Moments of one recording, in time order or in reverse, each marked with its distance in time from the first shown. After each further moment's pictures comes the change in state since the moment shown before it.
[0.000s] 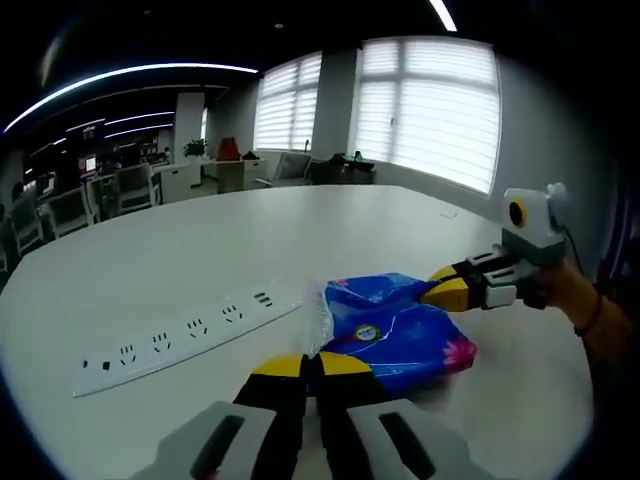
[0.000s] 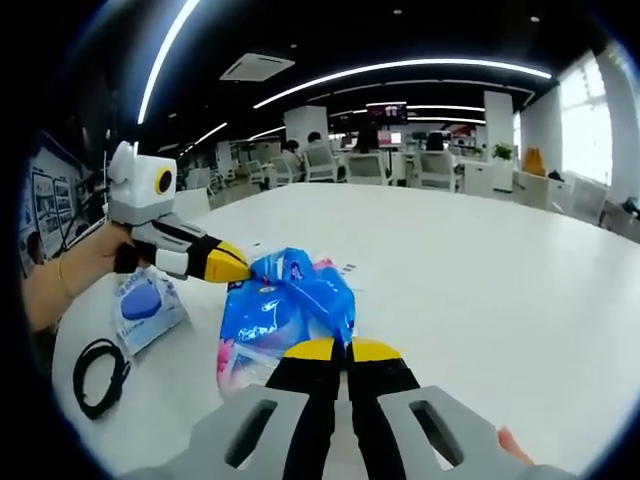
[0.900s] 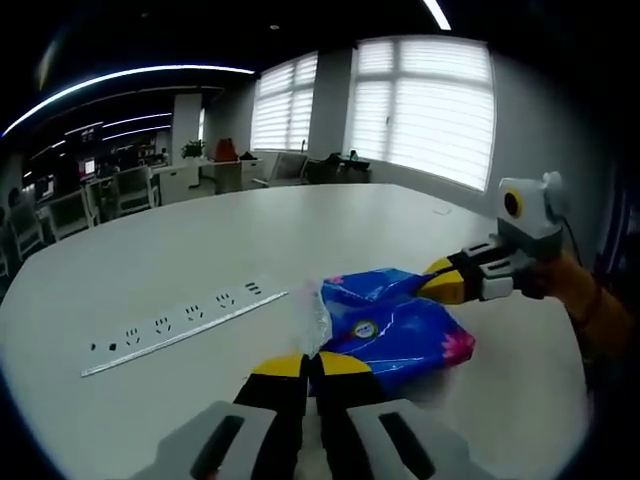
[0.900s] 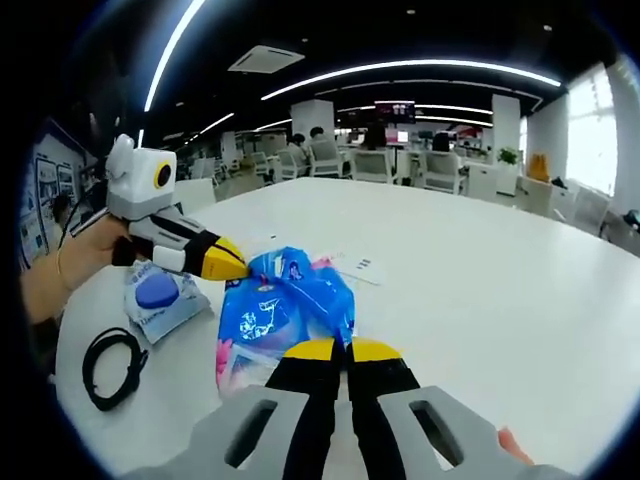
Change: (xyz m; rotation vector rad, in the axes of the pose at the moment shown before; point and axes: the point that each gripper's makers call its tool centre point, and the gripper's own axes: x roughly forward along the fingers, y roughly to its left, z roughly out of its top) left arm -0.029 -0.019 -0.005 0.018 0.001 -0.004; right arm -0.024 0.023 0.000 -0.043 0.027 0.003
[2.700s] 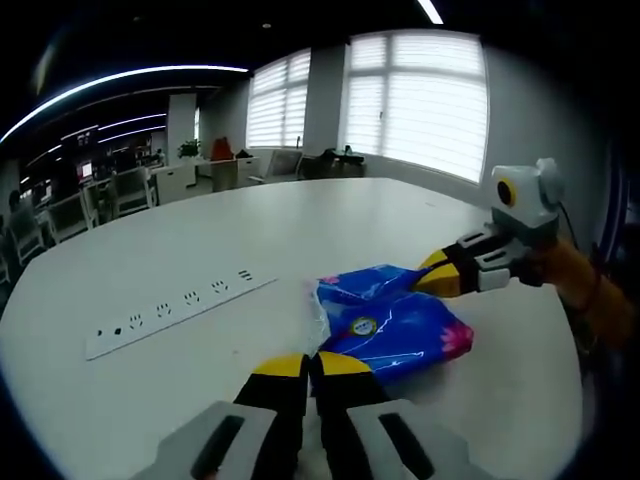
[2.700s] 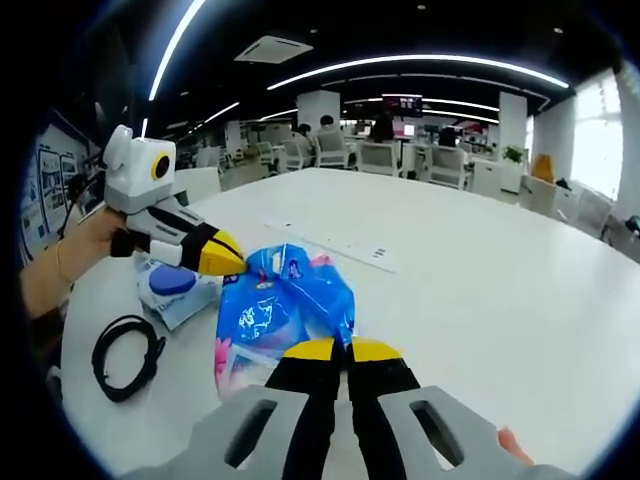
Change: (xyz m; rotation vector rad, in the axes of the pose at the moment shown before) left arm -0.023 -0.016 -0.017 0.026 0.019 -0.002; right arm -0.015 0.023 -0.011 -0.027 0.037 0.008
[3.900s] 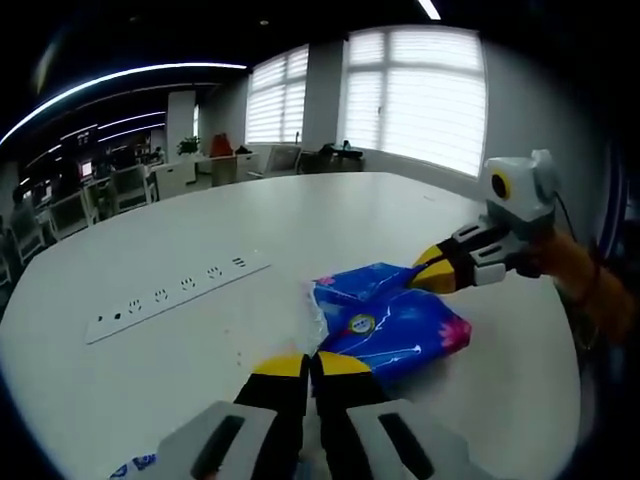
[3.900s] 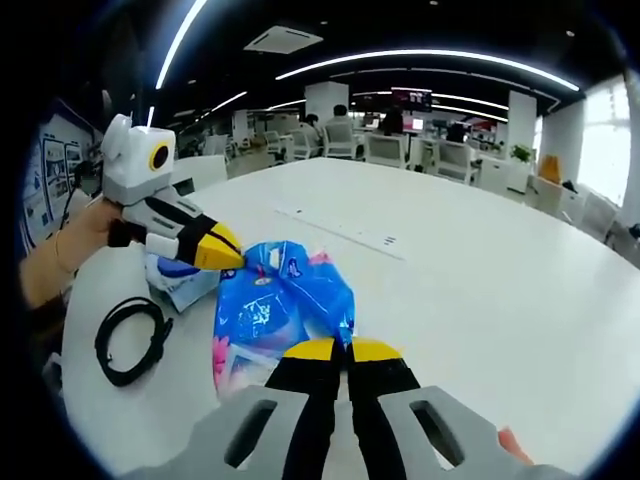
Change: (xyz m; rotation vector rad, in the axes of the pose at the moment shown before) left arm -0.014 -0.017 -0.016 0.011 0.018 0.005; right arm -0.009 0.013 -0.015 -0.036 0.042 0.023
